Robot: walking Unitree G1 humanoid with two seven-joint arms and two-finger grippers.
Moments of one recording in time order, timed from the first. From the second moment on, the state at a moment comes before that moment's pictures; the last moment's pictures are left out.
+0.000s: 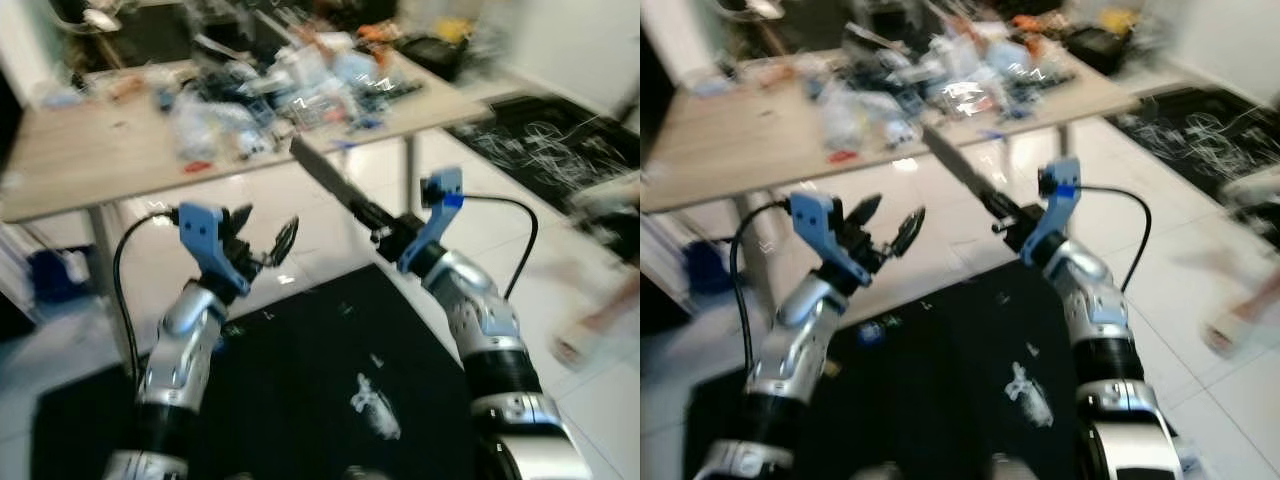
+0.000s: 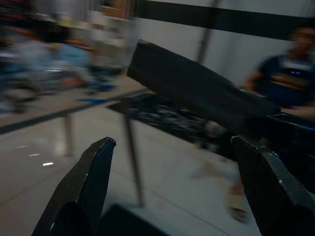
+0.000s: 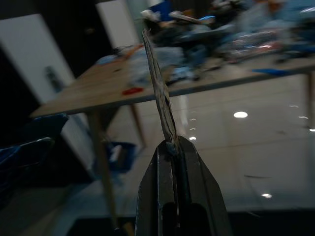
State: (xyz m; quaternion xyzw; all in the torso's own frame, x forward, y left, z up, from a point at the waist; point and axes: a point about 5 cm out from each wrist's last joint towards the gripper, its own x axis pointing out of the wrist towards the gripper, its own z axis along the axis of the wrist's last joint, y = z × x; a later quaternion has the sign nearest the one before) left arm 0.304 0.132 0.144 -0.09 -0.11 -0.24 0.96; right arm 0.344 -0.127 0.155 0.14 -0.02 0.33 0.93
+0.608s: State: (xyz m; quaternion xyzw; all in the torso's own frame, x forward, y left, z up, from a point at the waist) left arm 0.304 0.129 0.145 -0.09 -0.12 -0.25 0.96; right arm 0.344 -0.129 0.154 0.14 -0.02 0.33 0.93
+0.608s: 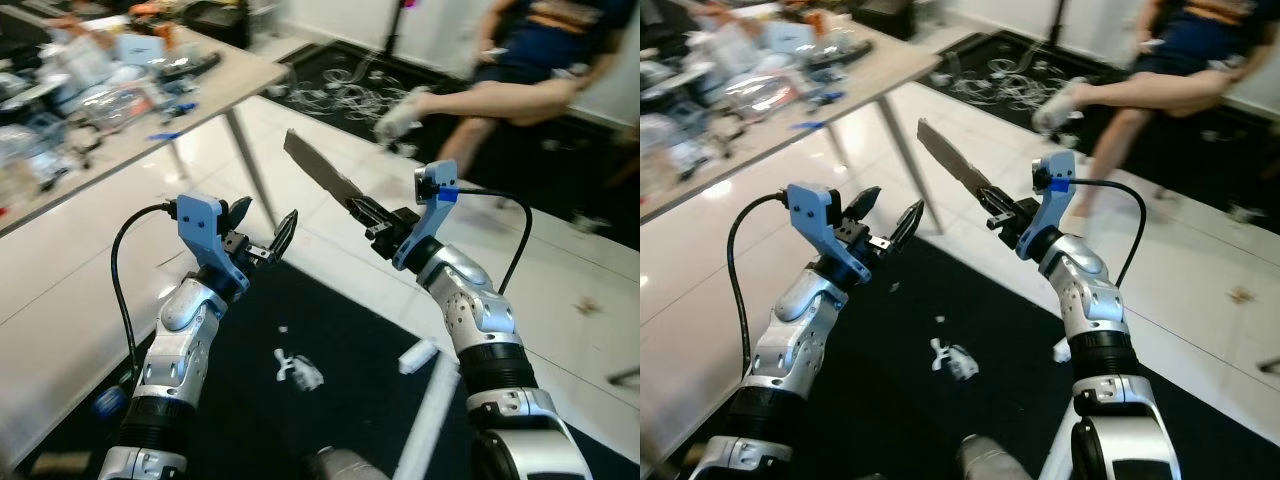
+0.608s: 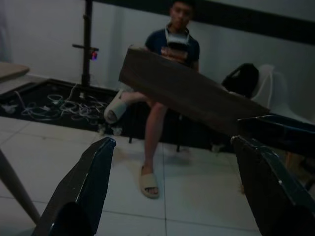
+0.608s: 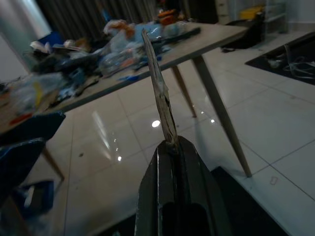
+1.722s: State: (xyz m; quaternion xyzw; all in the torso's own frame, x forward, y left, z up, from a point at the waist) left arm 0.304 0.132 0.142 -0.09 -0.11 -0.25 0.96; right arm 0.343 -0.121 0.149 0.14 0.00 0.34 0.93
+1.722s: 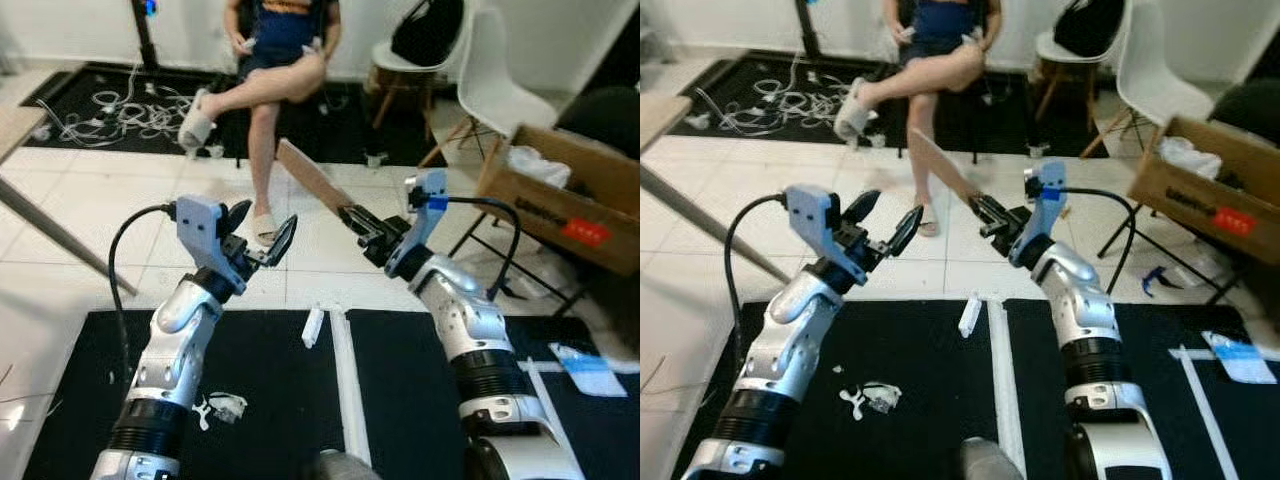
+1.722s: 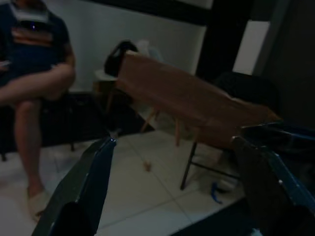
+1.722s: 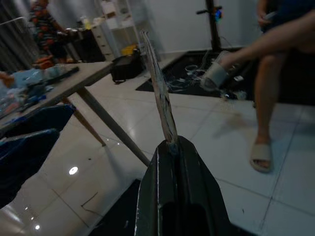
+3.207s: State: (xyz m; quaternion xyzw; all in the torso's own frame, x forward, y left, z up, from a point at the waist) left arm 0.304 0.128 0.146 -0.08 -0.12 -0.26 0.95; right arm 0.344 -0.128 0.150 0.14 0.00 0.34 0.93
